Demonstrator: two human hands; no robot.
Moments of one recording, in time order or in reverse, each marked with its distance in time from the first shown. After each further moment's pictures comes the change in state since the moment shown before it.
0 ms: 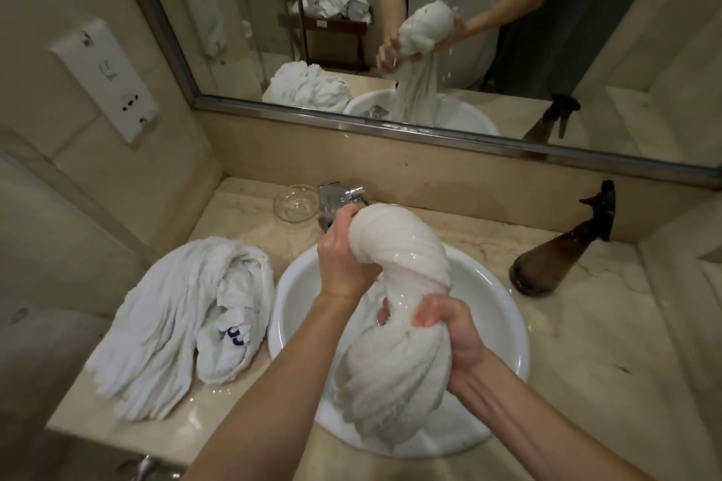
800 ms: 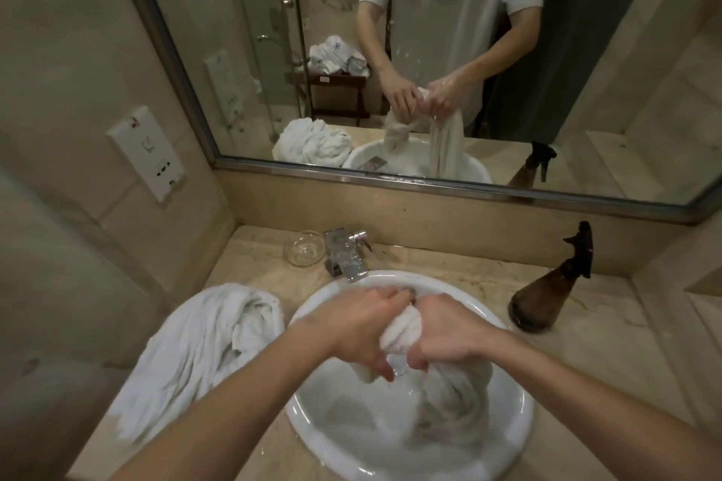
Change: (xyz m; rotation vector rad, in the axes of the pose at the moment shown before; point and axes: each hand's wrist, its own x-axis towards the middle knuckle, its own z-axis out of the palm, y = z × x) left_hand 0.033 0.050 -0.051 0.485 -1.223 0.308; right_hand 0.001 -0.068 0.010 -1.749 0.313 0.015
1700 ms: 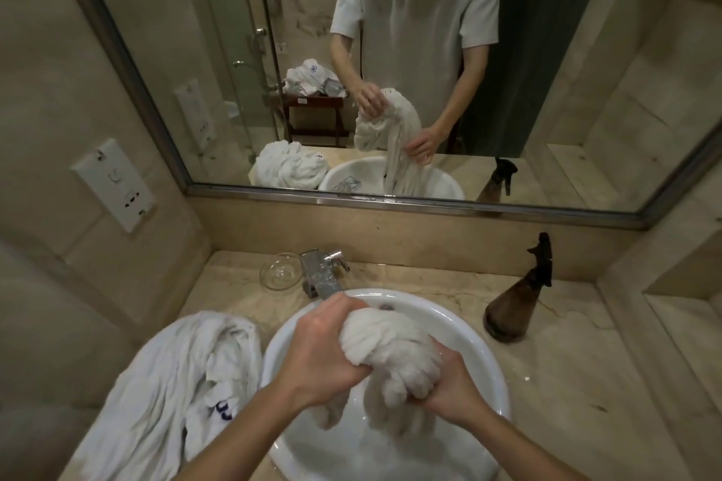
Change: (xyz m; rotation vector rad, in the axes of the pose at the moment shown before) left_hand -0.028 0.031 0.006 -0.461 0.745 -0.057; right_hand -0.009 0.080 0.080 0.583 0.431 -0.122
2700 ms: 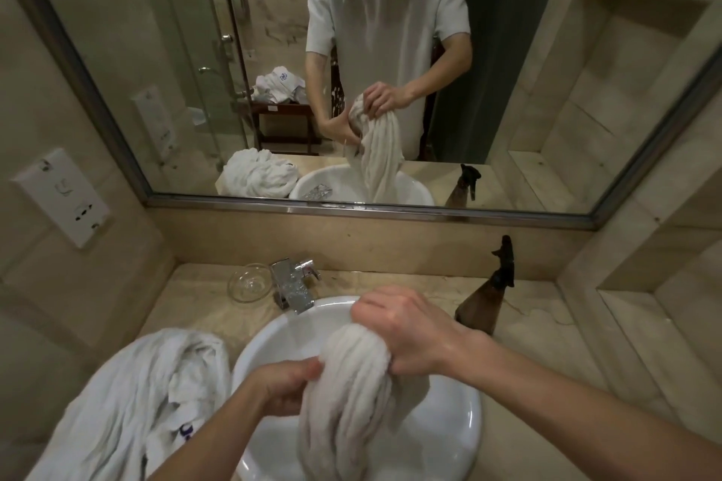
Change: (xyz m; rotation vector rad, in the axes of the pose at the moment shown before) left_hand -0.006 -0.053 0.029 -1.144 -0.705 -1.104; right_hand 0.036 -0.110 -0.055 -0.761 -0.098 -0.888
